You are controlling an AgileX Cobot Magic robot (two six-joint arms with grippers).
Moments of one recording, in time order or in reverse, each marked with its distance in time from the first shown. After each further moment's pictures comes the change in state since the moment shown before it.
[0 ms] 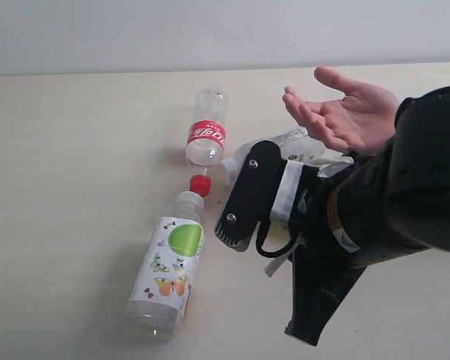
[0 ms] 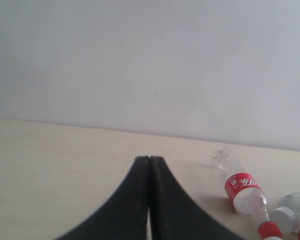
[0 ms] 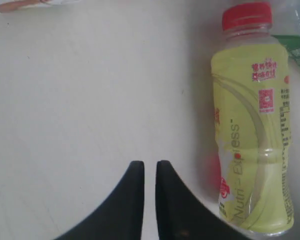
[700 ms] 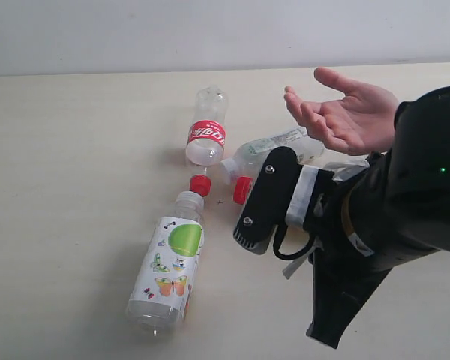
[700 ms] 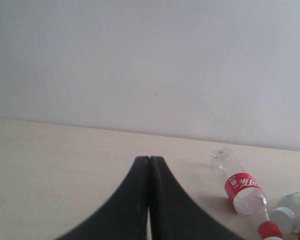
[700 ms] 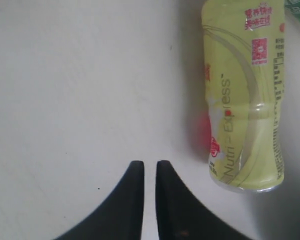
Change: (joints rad) left arm 0.000 0.000 0.000 0.000 0.000 0.000; right arm 0.000 0.000 0.000 -0.037 0.117 0.054
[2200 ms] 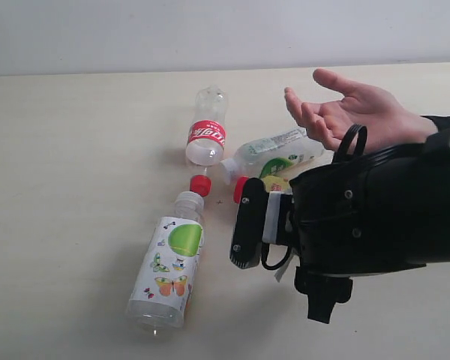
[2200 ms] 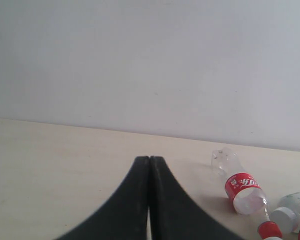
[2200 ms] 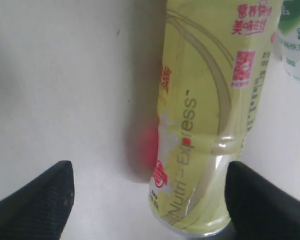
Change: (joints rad) left arm 0.000 0.000 0.000 0.000 0.000 0.000; right arm 0.000 0.280 -0.002 -0.412 -0.023 0.205
